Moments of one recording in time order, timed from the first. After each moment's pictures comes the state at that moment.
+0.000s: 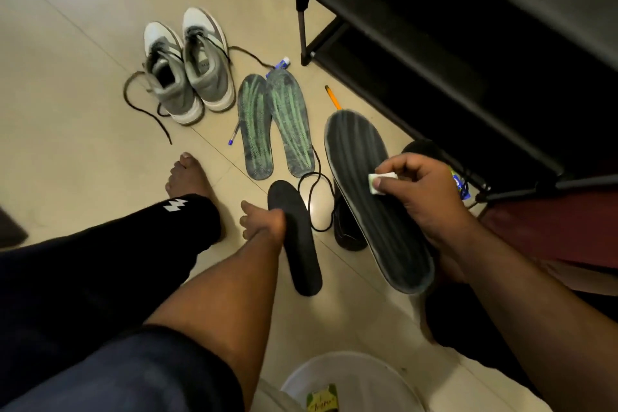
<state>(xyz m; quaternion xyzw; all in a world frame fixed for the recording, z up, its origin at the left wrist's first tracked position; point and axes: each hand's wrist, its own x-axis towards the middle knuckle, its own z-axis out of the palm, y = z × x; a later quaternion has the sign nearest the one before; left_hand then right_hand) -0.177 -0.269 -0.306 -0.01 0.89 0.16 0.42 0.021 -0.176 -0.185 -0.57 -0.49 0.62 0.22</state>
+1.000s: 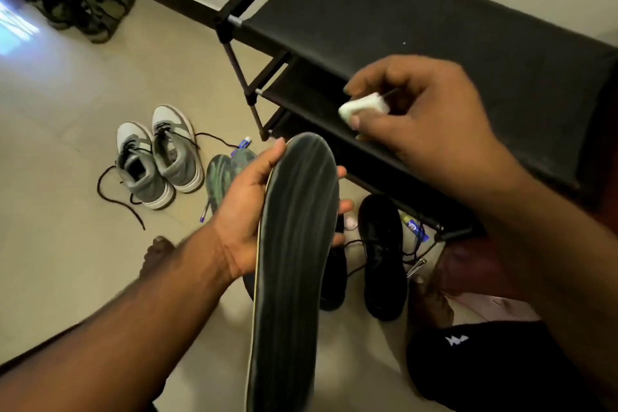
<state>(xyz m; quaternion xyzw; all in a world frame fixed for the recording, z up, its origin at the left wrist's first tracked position) -0.149 -0.163 -0.073 0.07 0.41 0.40 0.82 0.028 -0.076 -0.018 -0.45 -0.74 0.38 0.33</state>
